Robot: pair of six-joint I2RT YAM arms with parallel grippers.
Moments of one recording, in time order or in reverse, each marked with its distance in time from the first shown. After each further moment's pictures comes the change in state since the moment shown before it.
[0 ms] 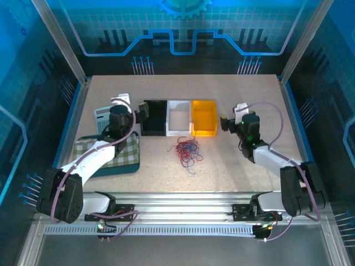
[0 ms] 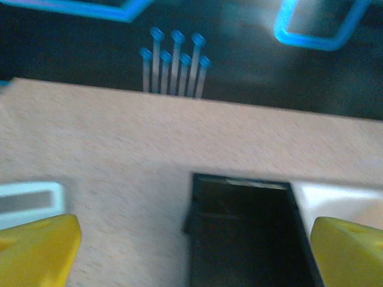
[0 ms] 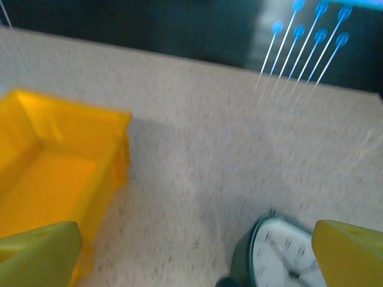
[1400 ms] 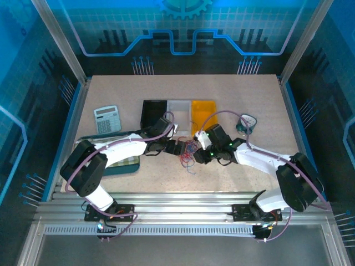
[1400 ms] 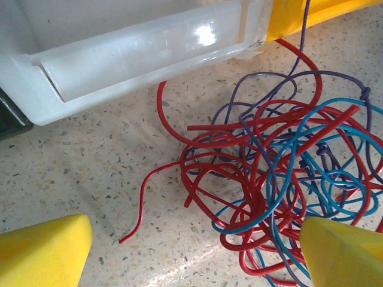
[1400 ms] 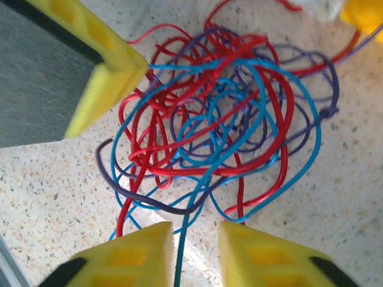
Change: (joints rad) left arm -0.344 0.309 0.175 -0.513 0.329 -0.098; right arm 0.409 0.090 0.107 -0.649 -0.438 0.151
